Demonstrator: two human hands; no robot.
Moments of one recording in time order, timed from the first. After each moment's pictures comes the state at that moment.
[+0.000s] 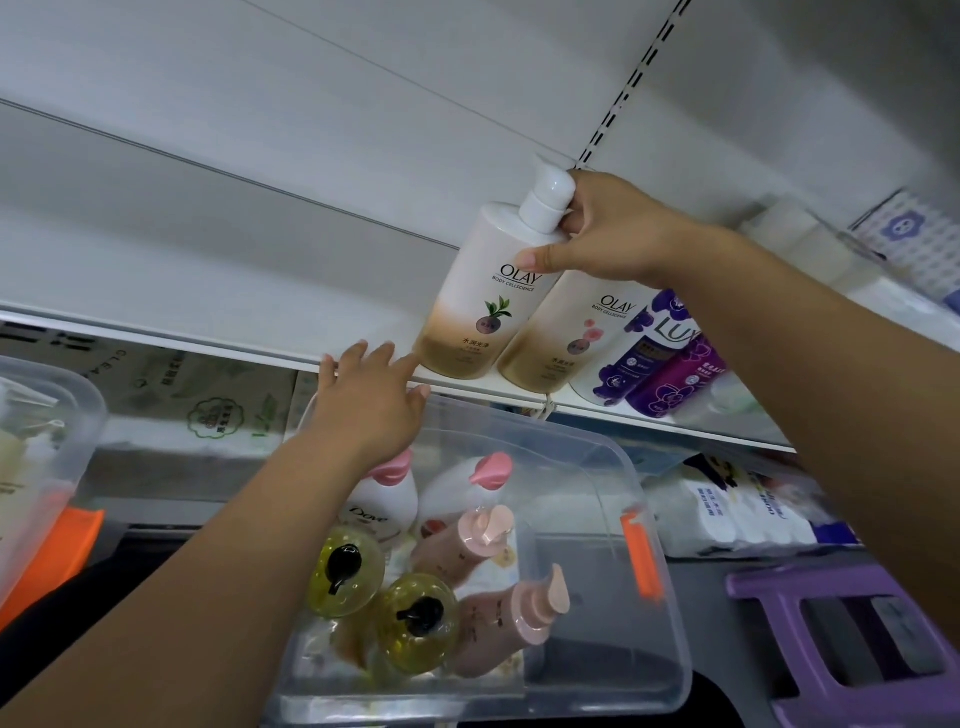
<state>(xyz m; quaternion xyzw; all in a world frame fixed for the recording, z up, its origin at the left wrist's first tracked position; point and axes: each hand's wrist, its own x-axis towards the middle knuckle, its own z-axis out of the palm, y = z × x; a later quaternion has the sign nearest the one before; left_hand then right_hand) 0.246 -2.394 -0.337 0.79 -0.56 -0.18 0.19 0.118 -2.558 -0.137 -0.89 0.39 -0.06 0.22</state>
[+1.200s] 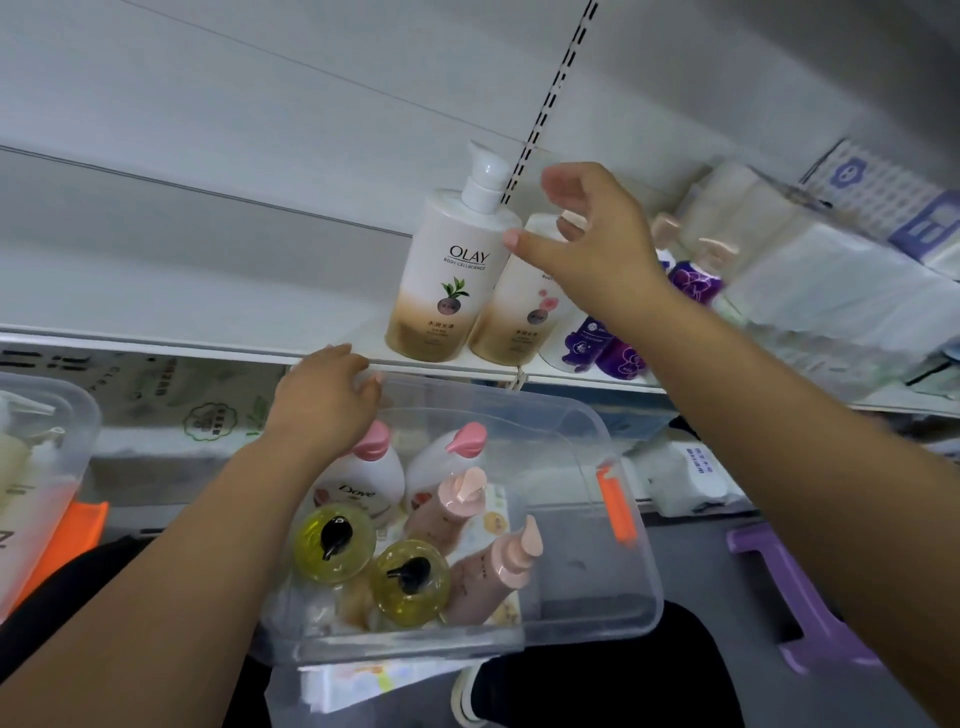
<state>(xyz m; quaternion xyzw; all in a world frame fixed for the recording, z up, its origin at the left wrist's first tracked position) 0.243 -2.366 -0.325 0.80 -0.52 -0.16 0.27 0.065 -2.485 -0.150 -0.81 0.44 -0.32 0.23</state>
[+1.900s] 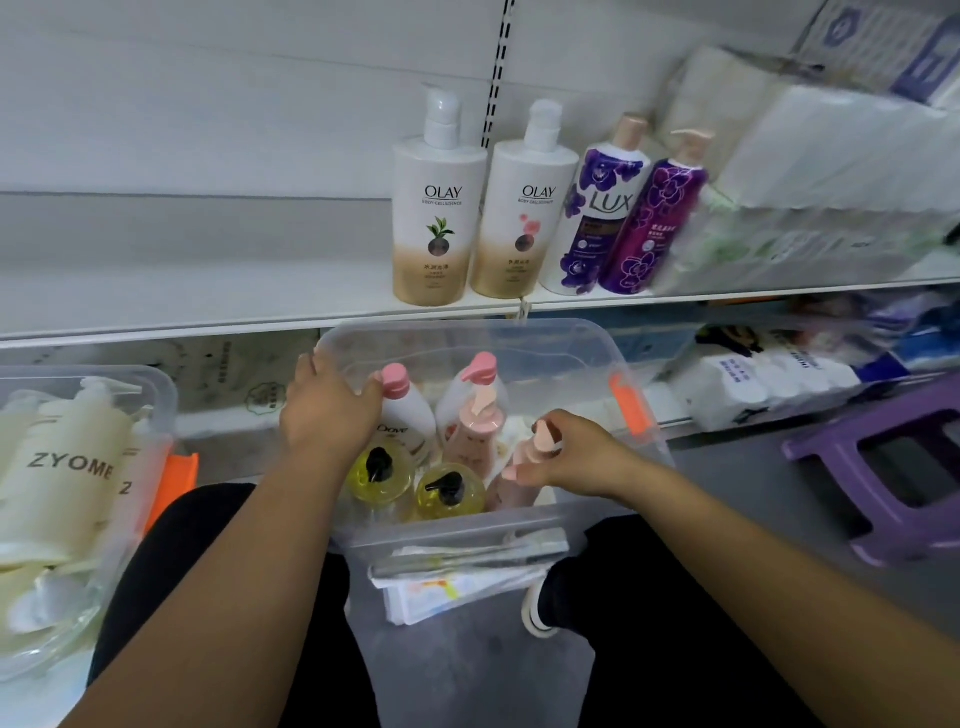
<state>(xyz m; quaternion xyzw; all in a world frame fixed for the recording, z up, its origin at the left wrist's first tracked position) 0.220 -2.301 -0.345 0.87 -0.40 -0.18 0.24 -0.050 -2.349 -0.315 -0.71 0.58 -0.01 0.40</state>
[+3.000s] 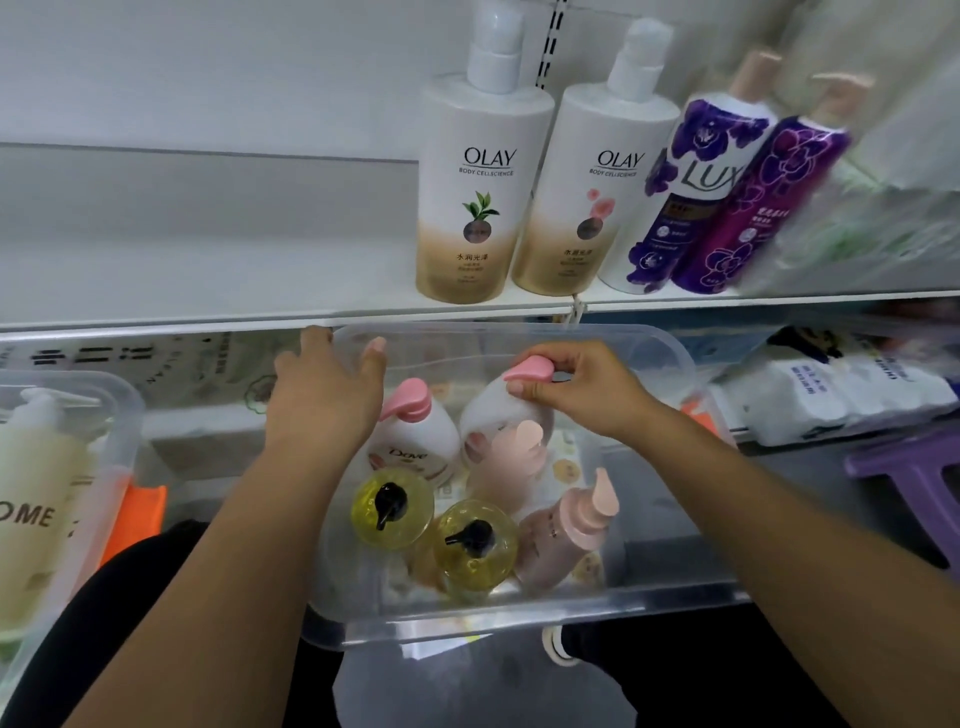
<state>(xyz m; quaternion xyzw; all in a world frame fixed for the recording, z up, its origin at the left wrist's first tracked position) 0.242 -2.342 -0.338 0.87 -0.33 -0.23 0.29 0.006 -2.468 -0.351 -0.76 0.45 -0.15 0.45</state>
